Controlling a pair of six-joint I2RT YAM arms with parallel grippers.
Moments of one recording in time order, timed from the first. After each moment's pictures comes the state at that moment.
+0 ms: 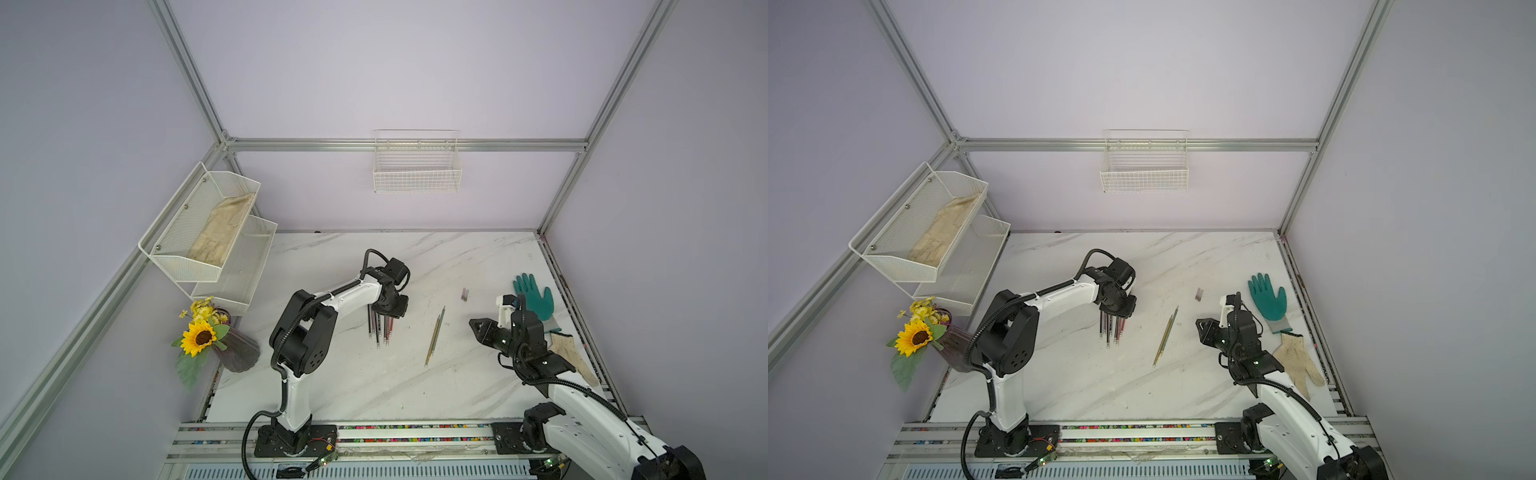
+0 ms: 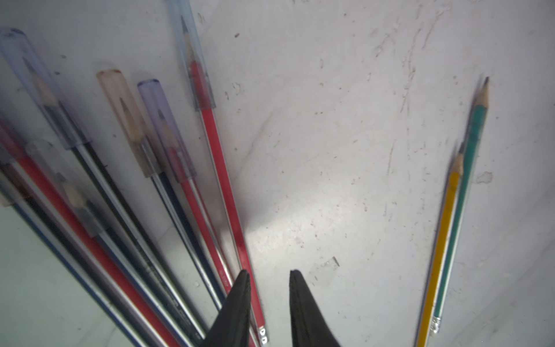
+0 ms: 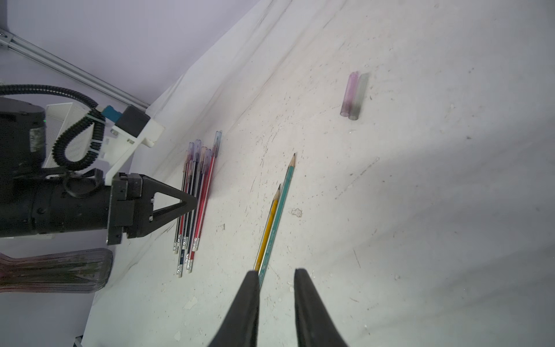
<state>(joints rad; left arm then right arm) -0.59 1.98 1.46 -0.74 0.07 -0.31 0.27 0.85 0.36 -0.05 -0.23 0.66</state>
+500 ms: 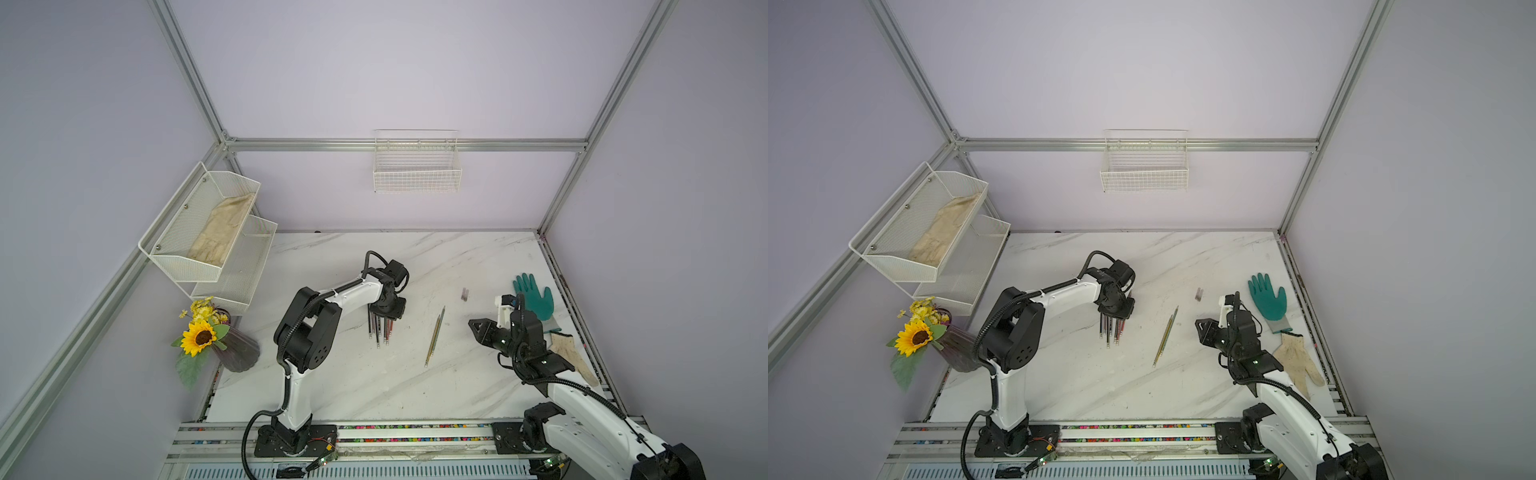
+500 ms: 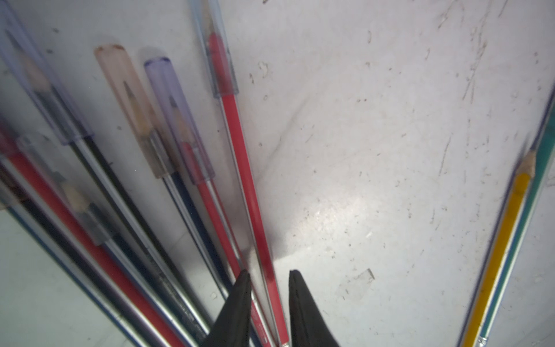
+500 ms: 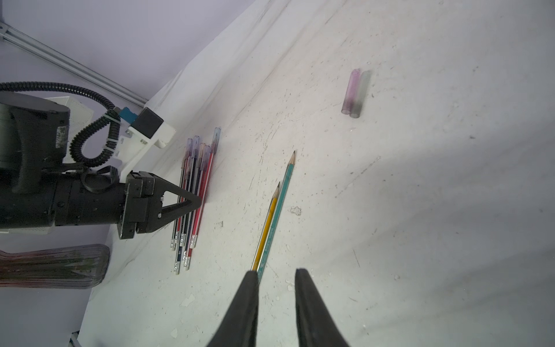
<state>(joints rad) -0.59 2.01 1.46 -0.76 0.05 -0.29 0.27 0.86 0.36 -0.04 -0.23 0.65</state>
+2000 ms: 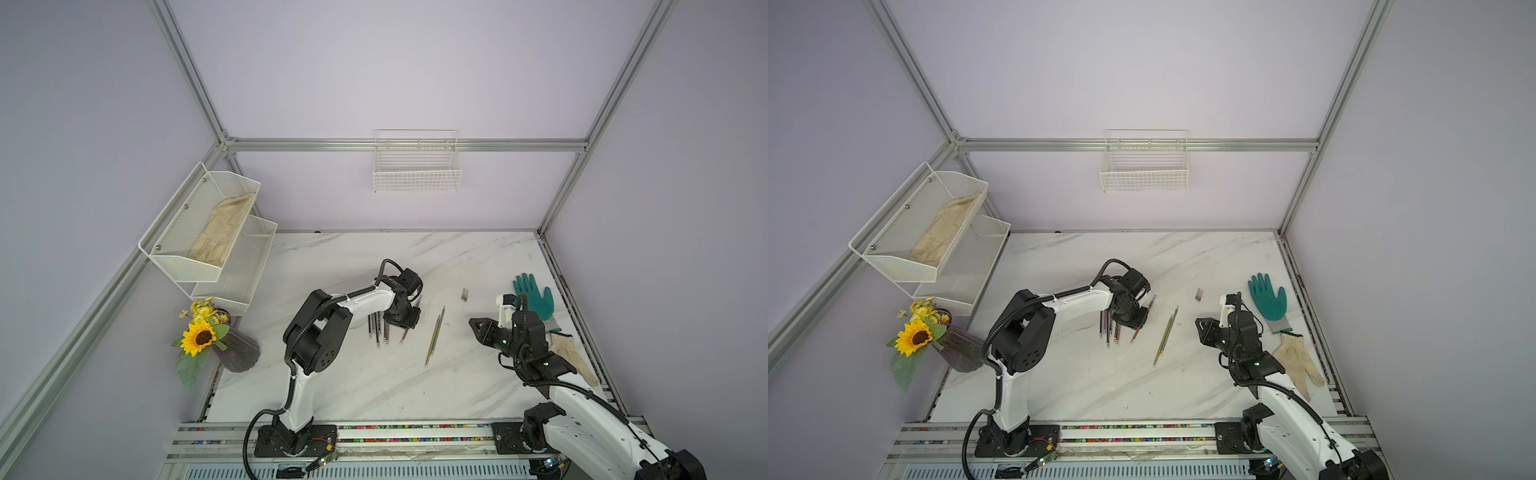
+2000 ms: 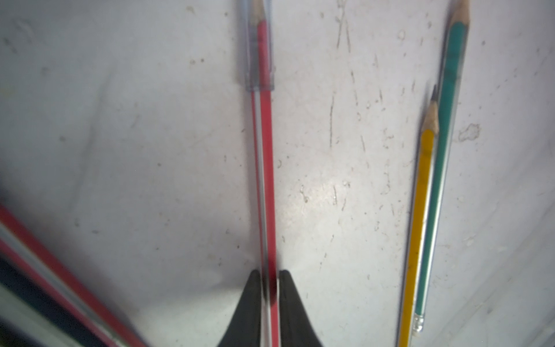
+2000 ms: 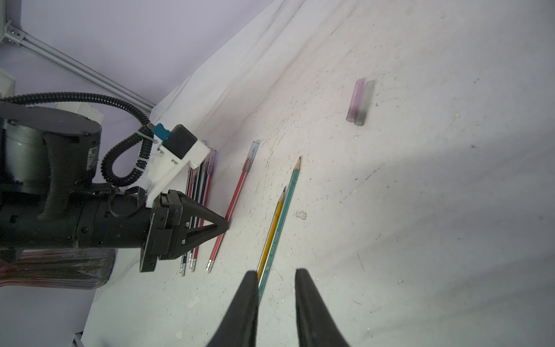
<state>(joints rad) -0.68 2.04 1.46 -0.72 0.16 -0.30 0.27 0.83 0.36 -0.04 -0.23 0.65</state>
